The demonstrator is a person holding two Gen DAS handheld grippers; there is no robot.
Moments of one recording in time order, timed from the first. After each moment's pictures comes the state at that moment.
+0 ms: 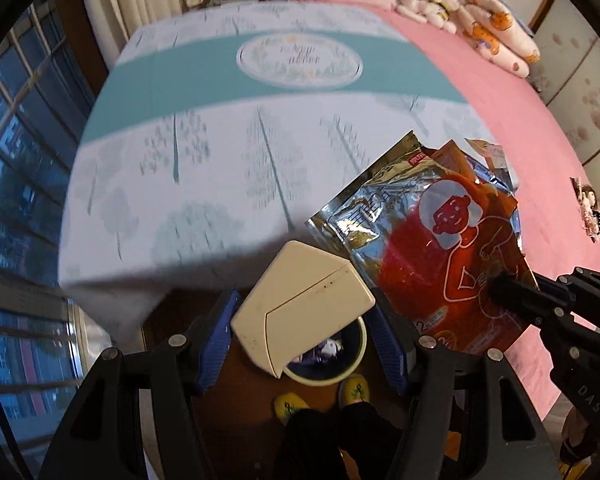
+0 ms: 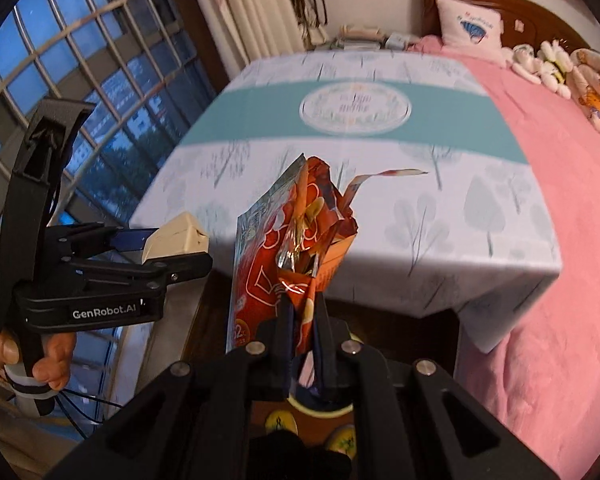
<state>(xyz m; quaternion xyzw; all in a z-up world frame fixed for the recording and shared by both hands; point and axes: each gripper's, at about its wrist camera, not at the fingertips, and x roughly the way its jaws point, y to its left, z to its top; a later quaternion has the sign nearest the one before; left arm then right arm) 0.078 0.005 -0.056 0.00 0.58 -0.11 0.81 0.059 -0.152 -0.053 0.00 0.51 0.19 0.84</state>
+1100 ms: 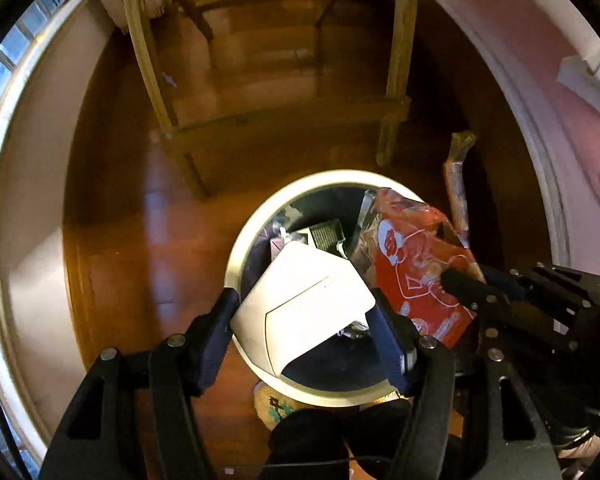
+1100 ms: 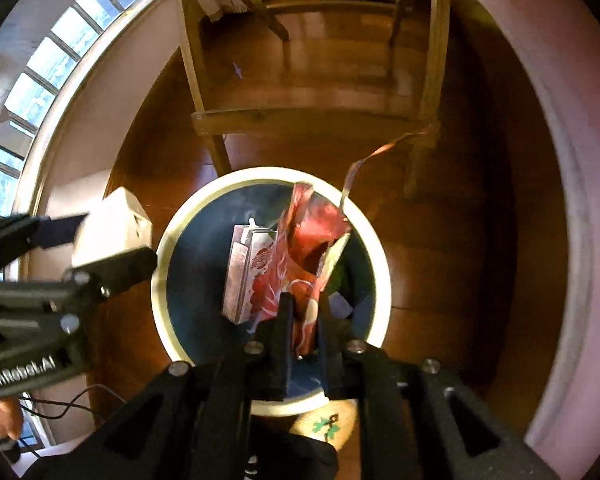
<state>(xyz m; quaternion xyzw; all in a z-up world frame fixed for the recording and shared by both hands) 0.044 -0.050 -0.460 0.01 0.68 -0.07 0.73 0.054 -0.164 -0.486 -0.01 0.64 0.15 0.75</state>
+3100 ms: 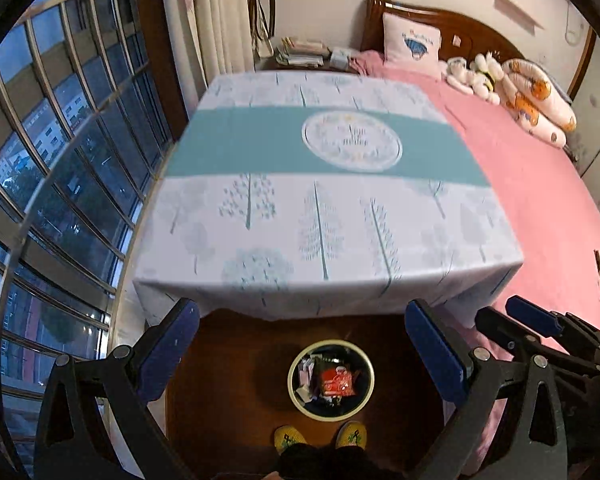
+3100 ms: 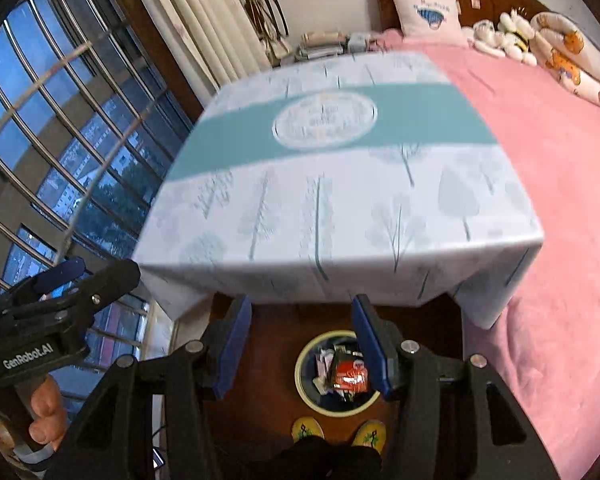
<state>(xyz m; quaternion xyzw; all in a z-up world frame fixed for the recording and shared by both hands) 0.048 0.033 0.050 -0.03 0.49 0.00 0.87 0.057 -0.165 -0.009 0.07 0.49 0.13 0.86</state>
